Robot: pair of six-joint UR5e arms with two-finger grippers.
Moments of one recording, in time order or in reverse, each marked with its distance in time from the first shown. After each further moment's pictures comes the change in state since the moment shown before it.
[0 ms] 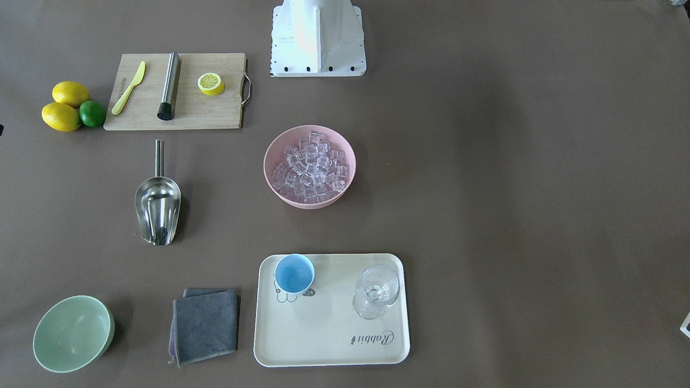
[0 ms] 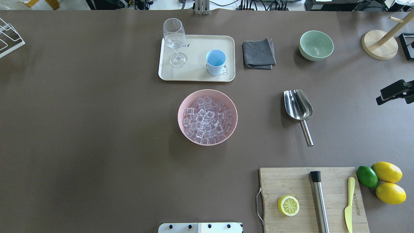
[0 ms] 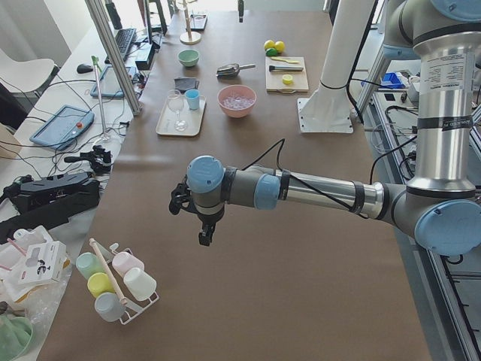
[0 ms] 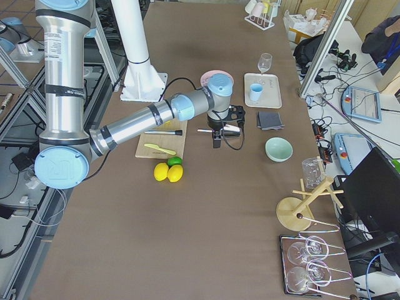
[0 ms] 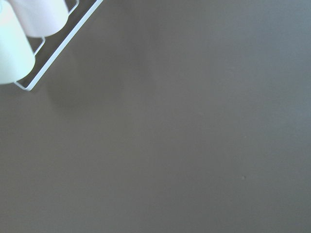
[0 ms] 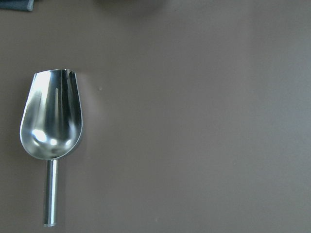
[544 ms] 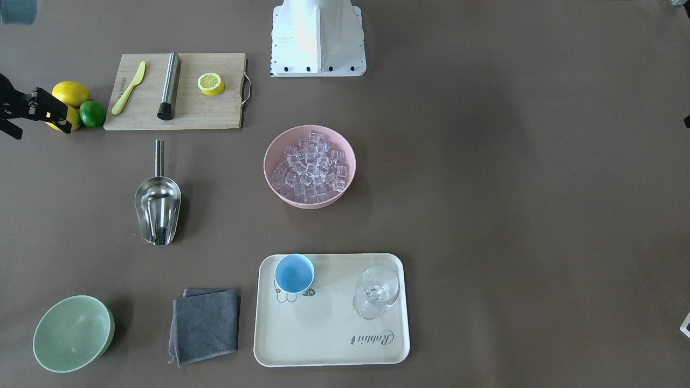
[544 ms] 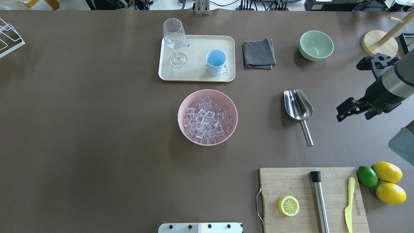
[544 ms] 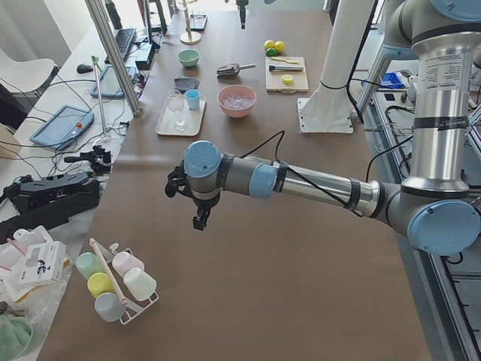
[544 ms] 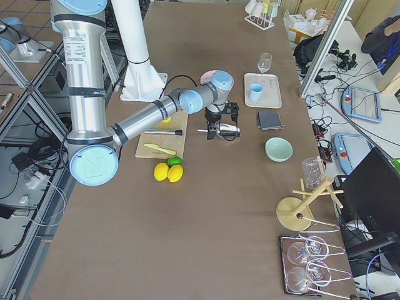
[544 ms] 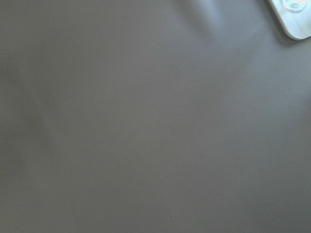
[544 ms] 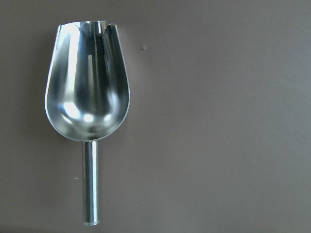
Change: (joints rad) left arm 0.089 -0.088 -0.028 -0.102 -0.134 0.003; right arm -0.215 0.090 -0.033 -0.038 -0.045 0.159
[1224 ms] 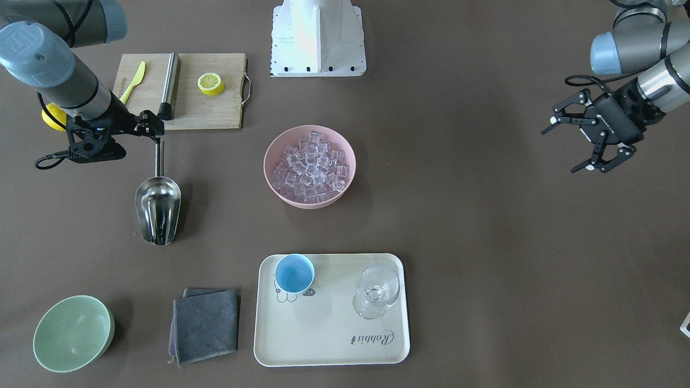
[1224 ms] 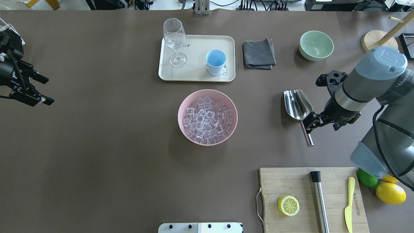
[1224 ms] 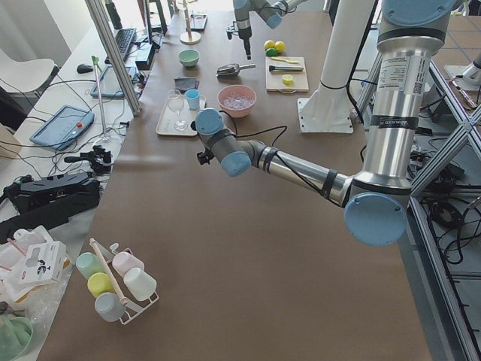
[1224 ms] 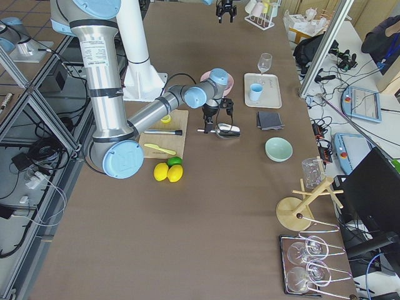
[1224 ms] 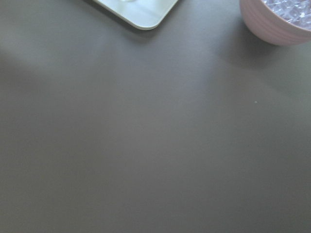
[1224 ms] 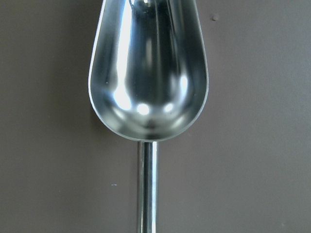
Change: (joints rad) left arm 0.336 -0.063 0.036 -0.457 0.055 0.004; right arm -0.184 0.114 -0.078 0.007 -0.088 0.130
